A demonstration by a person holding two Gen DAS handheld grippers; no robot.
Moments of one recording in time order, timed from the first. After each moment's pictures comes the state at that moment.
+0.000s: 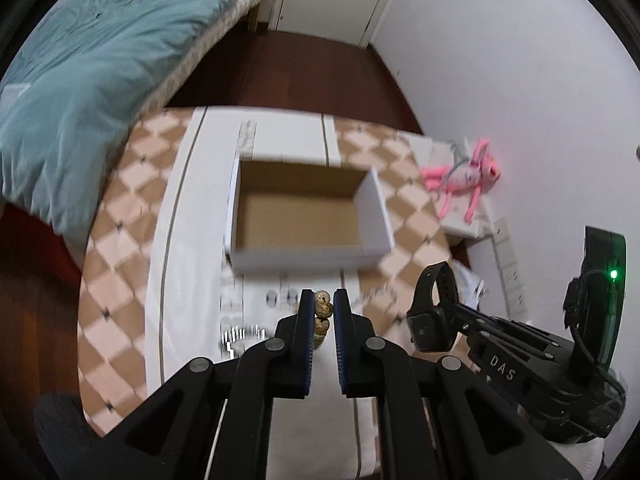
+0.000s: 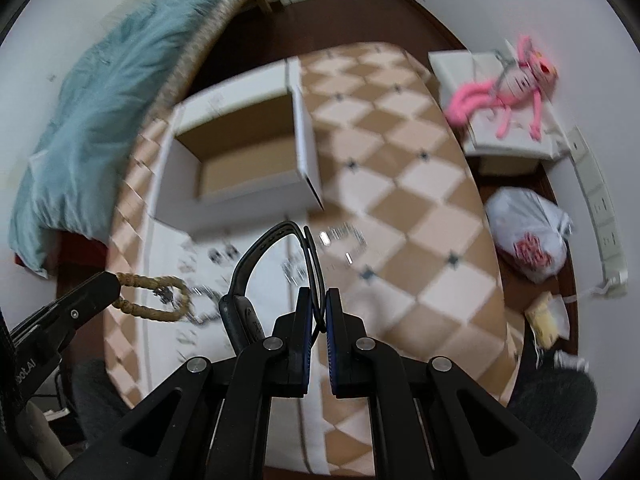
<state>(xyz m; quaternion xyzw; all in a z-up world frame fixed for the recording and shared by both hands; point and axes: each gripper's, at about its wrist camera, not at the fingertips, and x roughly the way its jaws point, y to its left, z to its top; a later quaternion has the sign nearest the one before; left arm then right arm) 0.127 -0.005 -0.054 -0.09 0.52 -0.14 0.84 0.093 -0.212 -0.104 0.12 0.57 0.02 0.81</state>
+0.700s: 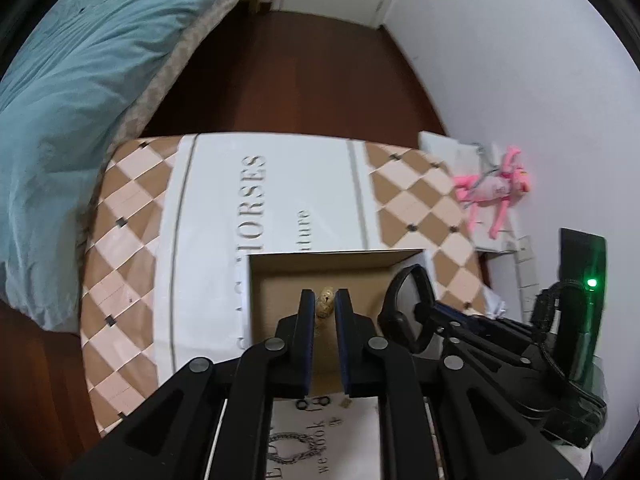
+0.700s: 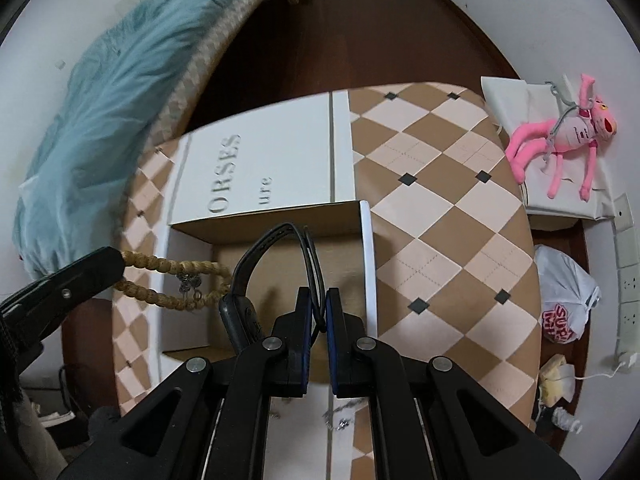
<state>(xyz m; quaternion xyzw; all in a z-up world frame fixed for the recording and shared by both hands) 0.264 -0.001 -0.087 -0.07 0.57 -0.12 0.81 0.255 -0.179 -0.143 0.10 0.60 0.05 0.79</state>
